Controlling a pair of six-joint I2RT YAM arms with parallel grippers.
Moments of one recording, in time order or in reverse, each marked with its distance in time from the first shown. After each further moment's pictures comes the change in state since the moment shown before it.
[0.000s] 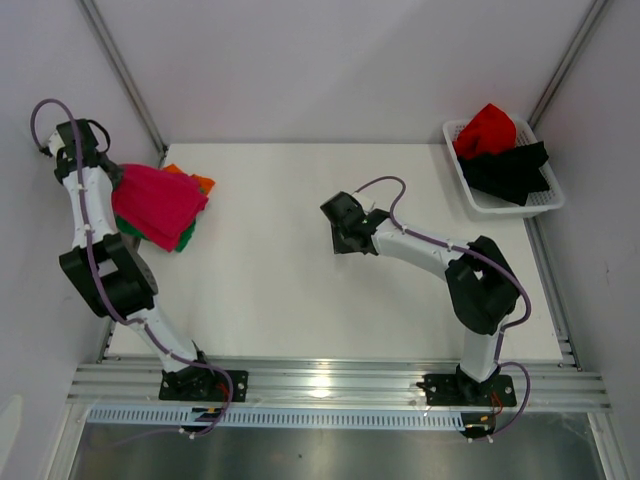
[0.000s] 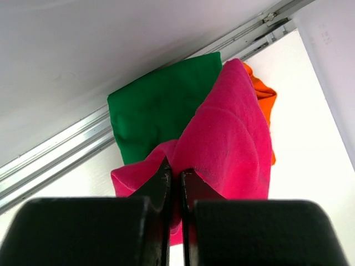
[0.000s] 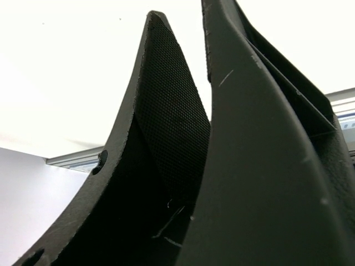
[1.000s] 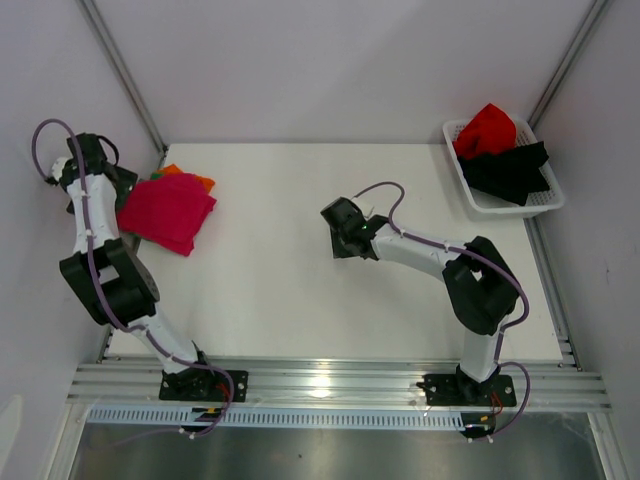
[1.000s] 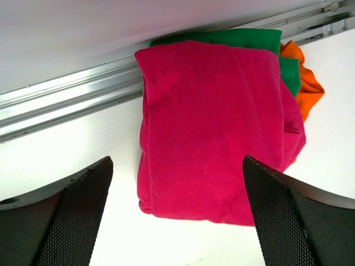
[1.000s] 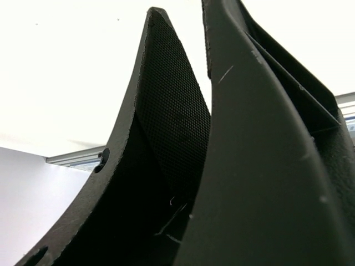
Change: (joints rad) left arm -0.006 -0.034 -0.093 -0.136 -0.074 -0.243; right arm 0.006 0.000 -0.053 0.065 -0.014 -0.008
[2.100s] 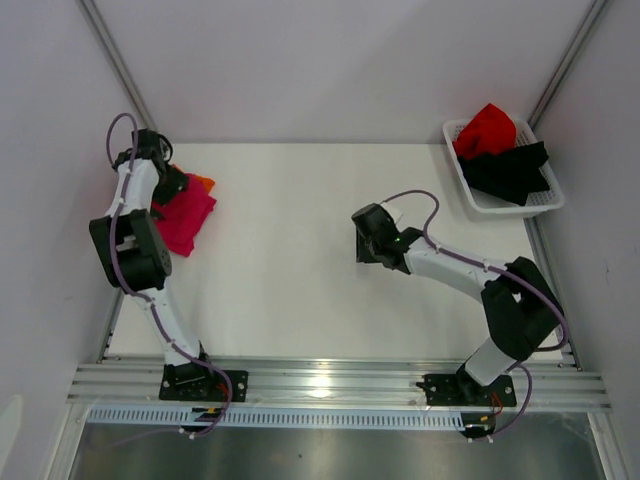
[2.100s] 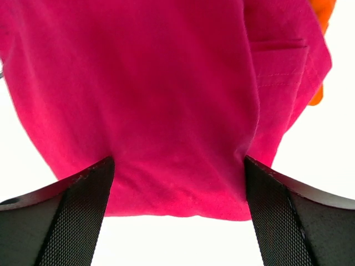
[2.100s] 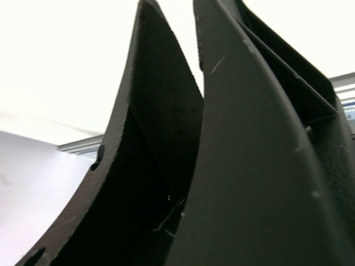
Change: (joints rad) left arm -0.204 0.229 0.087 -0.016 0.058 0.052; right arm -0.060 -0.229 -0.250 0.089 -0.003 0.016
